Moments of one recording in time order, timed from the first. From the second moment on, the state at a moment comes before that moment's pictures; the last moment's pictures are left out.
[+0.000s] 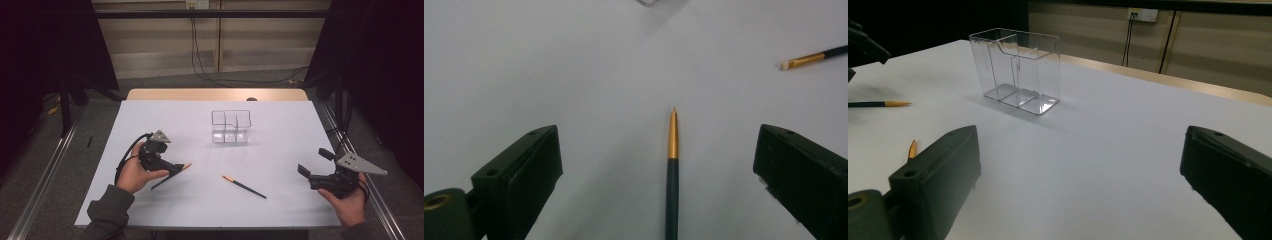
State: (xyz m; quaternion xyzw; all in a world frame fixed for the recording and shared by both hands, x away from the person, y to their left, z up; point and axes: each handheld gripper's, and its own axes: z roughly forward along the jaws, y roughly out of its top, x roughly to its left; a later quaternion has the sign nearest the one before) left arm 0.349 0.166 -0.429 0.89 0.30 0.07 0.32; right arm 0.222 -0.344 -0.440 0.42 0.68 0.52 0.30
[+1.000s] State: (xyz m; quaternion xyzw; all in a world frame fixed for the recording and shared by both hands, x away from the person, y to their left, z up) left arm 0.353 0.152 -0.431 0.95 0.27 0.01 0.16; right arm 0.222 -0.344 -0.440 0.42 0.68 0.52 0.30
